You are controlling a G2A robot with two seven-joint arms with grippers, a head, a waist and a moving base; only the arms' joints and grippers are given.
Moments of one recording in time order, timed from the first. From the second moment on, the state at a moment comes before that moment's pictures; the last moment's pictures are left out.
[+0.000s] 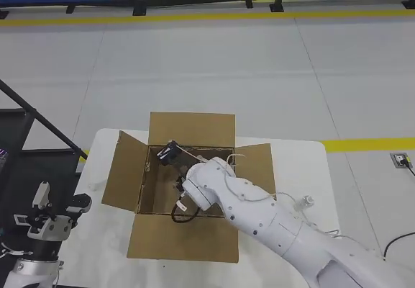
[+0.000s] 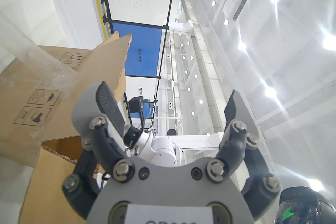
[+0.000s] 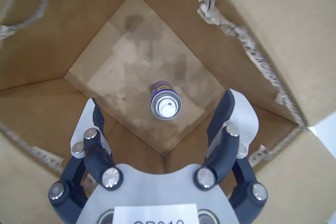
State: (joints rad) left arm 1.68 -1.27 -1.93 -2.02 -0.62 -0.09 -0.32; right arm -0.26 -1.57 0.46 -1.17 -0.98 0.23 1.07
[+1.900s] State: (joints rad) left arm 1.68 -1.27 -1.93 -2.02 -0.62 -0.09 -0.32; right arm -1.09 -1.25 1.59 -1.66 -1.19 -0.17 1.15
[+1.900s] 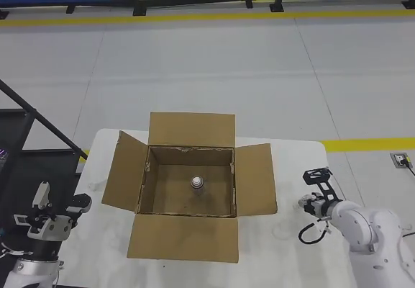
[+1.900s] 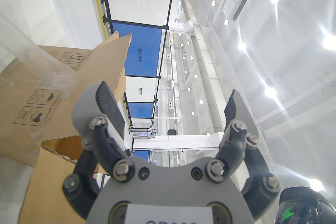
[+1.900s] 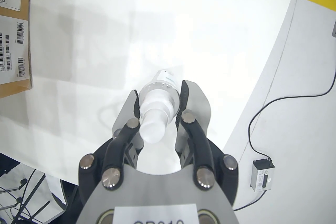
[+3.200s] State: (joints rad) left arm 1.68 -1.27 -1.93 -2.02 -0.62 -0.09 -0.32; right arm -0.56 -1.43 0.69 -1.50 -1.19 0.11 1.23
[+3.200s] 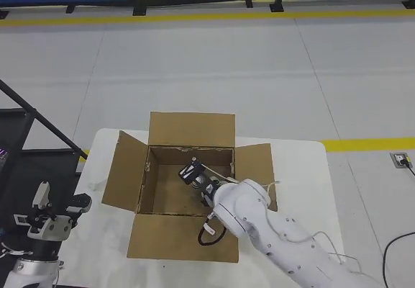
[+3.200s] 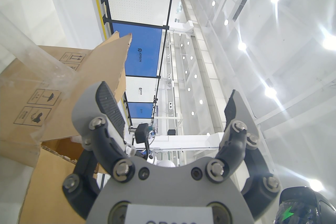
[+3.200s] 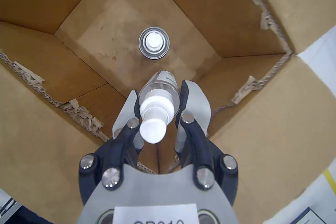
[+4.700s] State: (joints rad) left arm 1.65 -1.27 -1.90 -2.00 -0.38 -0.18 -0.16; right arm -0.86 -1.38 0.98 -2.11 -1.35 0.03 1.25
